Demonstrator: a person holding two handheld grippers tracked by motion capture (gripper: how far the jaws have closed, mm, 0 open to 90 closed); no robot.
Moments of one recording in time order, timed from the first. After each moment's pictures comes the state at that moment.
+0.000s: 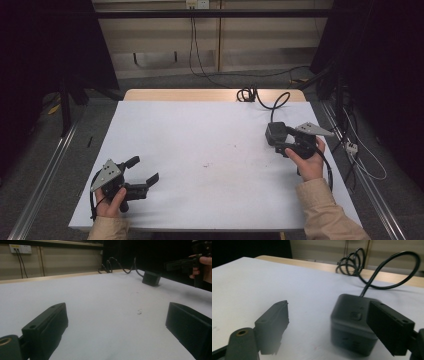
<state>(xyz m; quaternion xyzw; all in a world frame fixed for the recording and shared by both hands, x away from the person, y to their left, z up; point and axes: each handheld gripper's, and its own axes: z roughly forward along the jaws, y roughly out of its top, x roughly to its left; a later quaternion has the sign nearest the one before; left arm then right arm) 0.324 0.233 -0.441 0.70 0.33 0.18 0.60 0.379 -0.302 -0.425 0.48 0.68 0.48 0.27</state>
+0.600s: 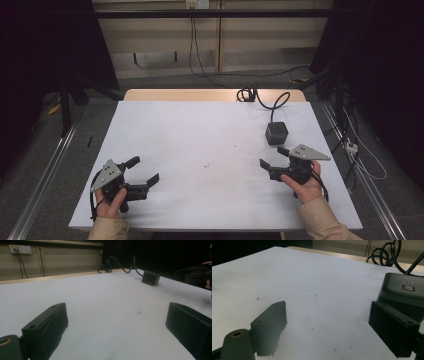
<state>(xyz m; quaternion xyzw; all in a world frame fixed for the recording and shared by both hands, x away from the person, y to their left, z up) 0.322 0.233 -0.440 0.71 0.33 0.19 0.60 0.321 -0.275 -0.438 0.43 0.71 0.50 0.24</state>
